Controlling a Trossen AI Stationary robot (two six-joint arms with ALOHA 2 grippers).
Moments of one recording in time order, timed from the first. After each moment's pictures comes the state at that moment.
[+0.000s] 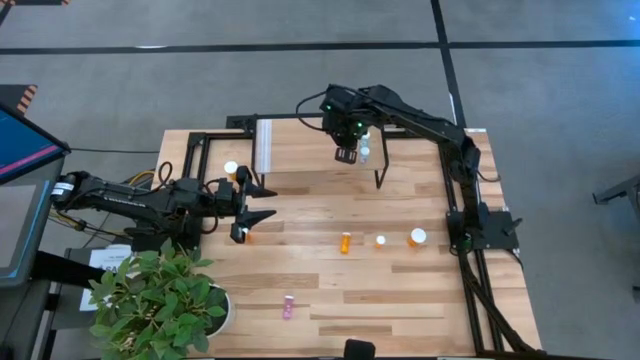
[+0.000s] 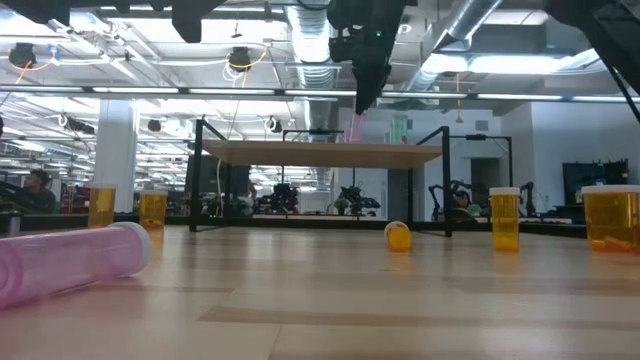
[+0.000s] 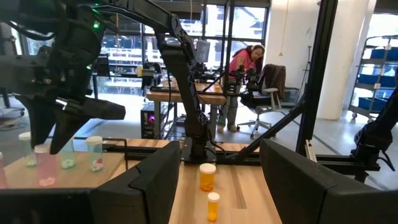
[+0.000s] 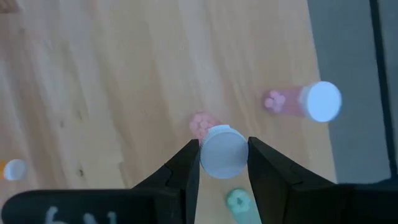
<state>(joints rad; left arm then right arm) -0.09 0.80 0.46 0.47 -0.09 -0.05 -0.44 2.04 2.20 -1.33 0.12 -0.29</state>
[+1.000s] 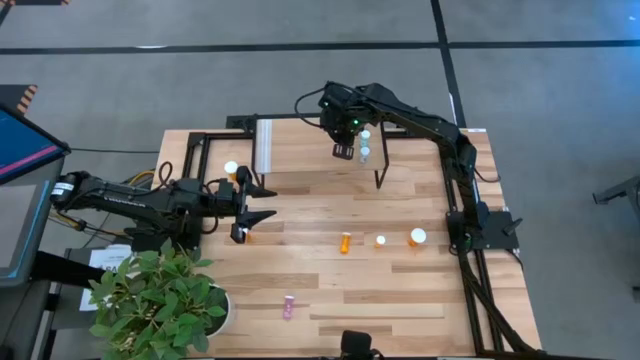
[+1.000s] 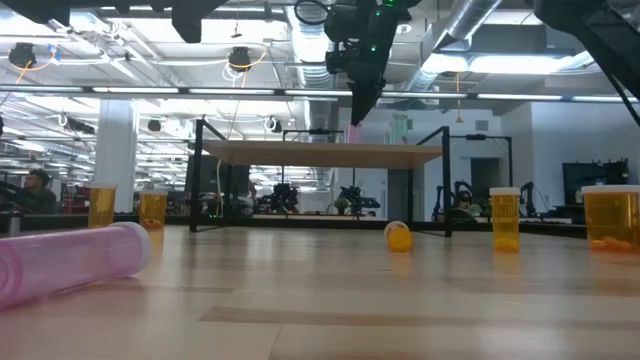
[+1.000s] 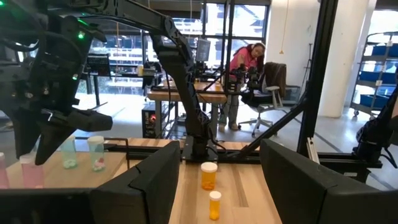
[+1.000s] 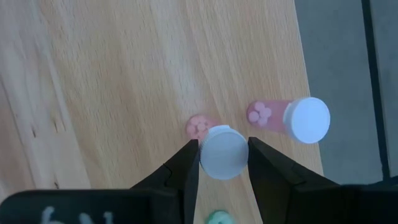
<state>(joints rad) -0.09 0.80 0.46 0.46 -0.09 -0.03 -0.47 2.08 2.20 -1.29 0.13 -0.33</state>
